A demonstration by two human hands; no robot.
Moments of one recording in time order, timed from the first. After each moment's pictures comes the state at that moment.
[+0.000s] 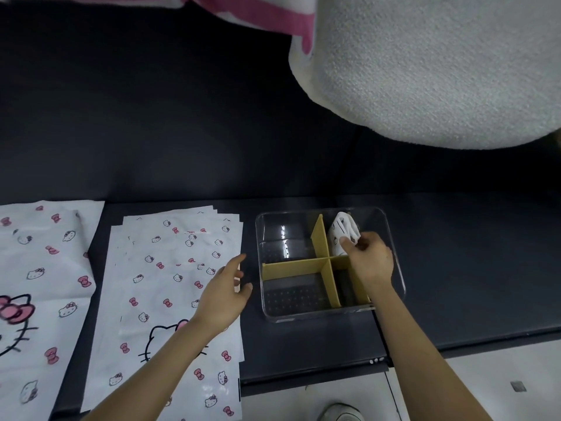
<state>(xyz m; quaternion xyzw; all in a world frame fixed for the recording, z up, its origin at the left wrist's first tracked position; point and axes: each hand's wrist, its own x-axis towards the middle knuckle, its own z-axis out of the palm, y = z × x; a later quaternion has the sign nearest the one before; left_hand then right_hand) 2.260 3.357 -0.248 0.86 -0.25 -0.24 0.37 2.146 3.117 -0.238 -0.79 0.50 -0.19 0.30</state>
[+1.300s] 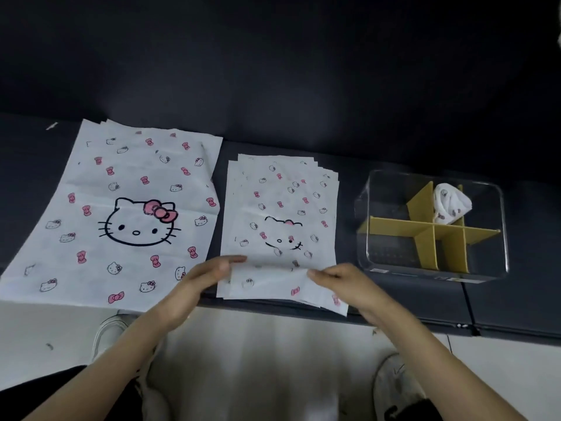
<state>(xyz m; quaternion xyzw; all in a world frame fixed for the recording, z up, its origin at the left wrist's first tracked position) 2.284 3.609 -0.256 0.69 -0.14 -0.42 0.58 2.165 3.339 -0.236 -0.74 0.27 0.21 0.58</state>
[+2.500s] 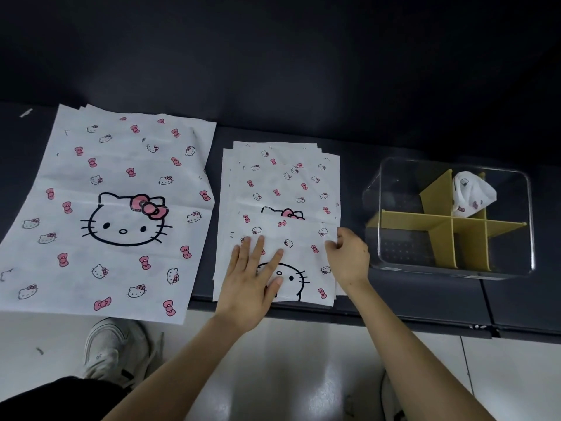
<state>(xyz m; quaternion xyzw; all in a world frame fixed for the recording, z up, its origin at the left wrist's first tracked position) 2.253 3.537 -0.333 0.91 -0.39 -0.04 0.14 2.216 3.338 -0.286 -0.85 0.39 -0.03 0.35</state>
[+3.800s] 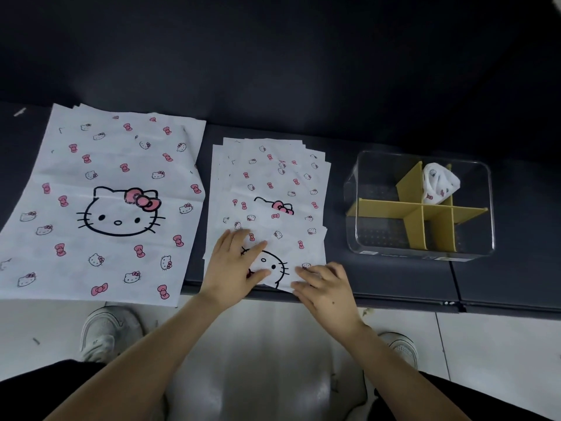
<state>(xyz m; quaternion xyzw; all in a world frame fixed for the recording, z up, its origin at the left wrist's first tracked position) 2.266 3.542 -0.320 0.88 -0.43 -0.02 0.21 2.126 3.361 -0.312 -0.98 -0.04 -0.19 0.10</state>
